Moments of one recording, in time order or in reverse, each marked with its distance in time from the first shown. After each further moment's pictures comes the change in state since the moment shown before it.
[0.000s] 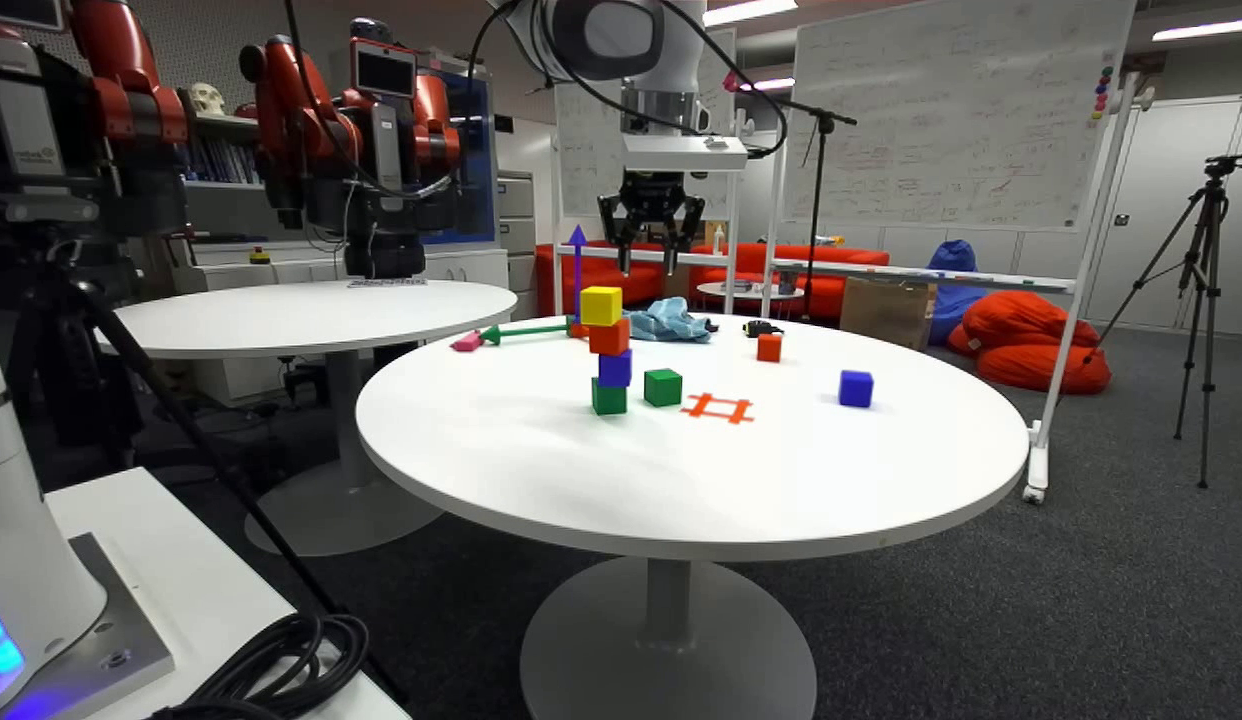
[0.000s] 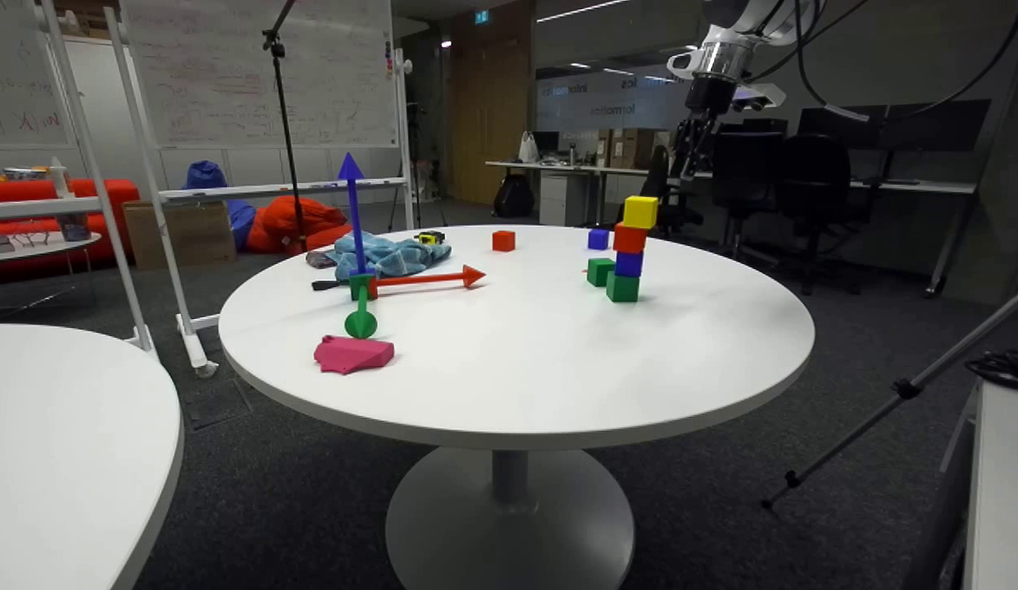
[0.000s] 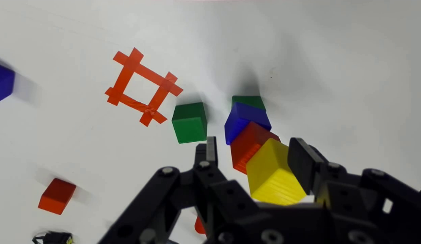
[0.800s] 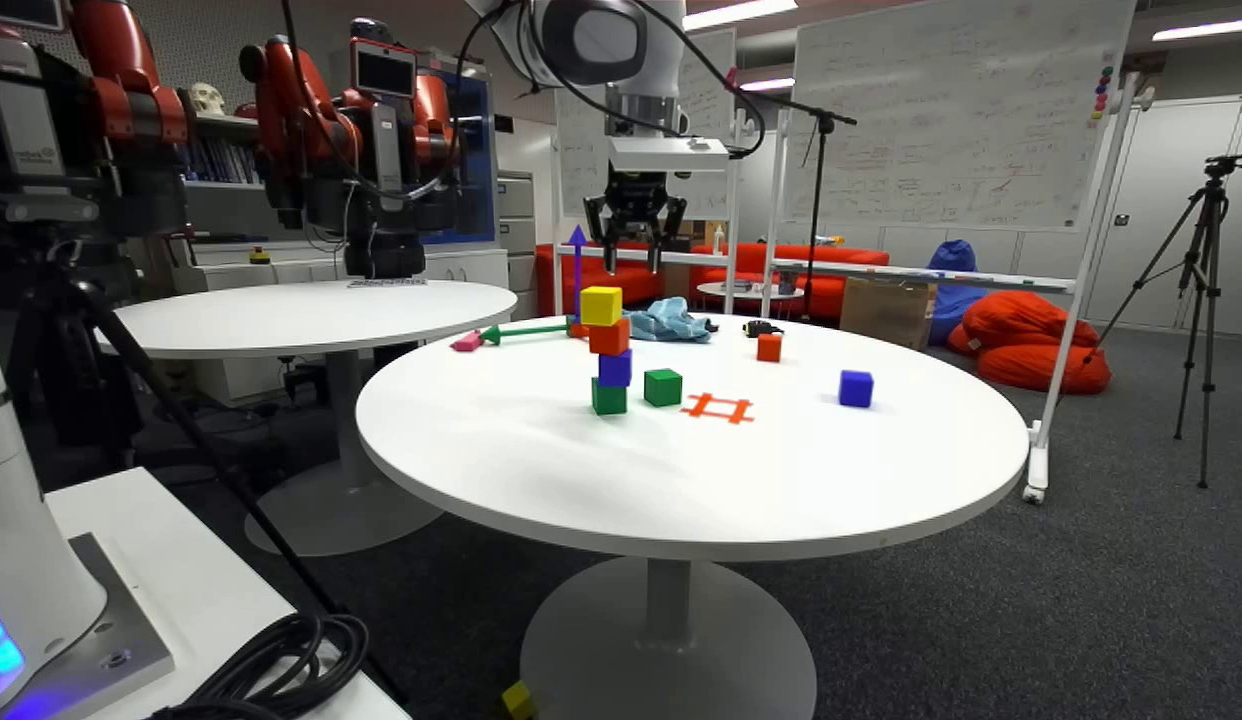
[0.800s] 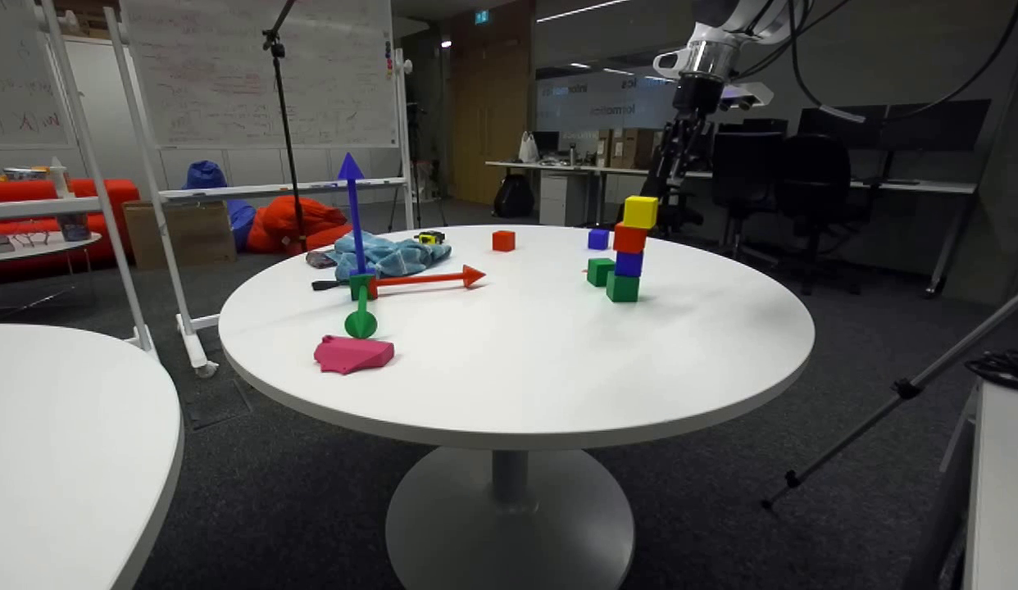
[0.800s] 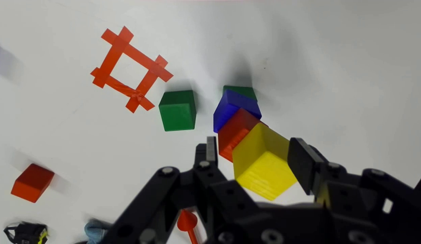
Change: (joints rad) arm 0.053 0.000 0.001 0.000 -0.032 0.000 0.001
